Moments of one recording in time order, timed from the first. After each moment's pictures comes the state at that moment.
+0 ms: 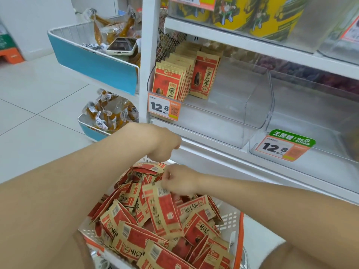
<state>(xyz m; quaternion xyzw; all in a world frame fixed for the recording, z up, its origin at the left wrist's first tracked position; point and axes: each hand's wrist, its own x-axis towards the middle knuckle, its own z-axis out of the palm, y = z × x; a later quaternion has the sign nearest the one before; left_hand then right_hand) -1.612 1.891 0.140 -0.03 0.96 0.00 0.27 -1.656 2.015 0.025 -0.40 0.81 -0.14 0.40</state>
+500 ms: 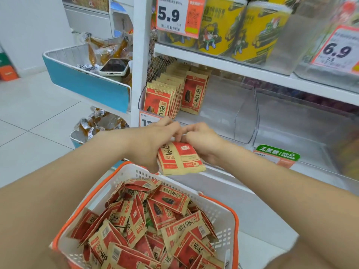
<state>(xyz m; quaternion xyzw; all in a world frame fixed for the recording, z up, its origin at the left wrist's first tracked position) -1.618 1.863 0.158 0.05 0.98 0.18 0.09 -1.719 2.017 0.136 -0.20 0.77 -0.51 0.31</state>
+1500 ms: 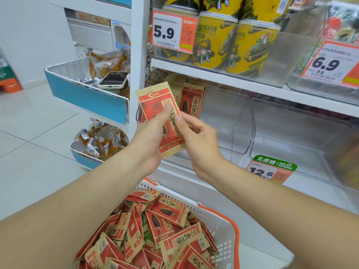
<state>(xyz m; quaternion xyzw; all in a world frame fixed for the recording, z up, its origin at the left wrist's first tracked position) -1.629 1.910 0.167 -0.22 0.50 0.82 -0.16 -1.699 2.009 0.145 -0.22 0.59 -0.76 0.16</state>
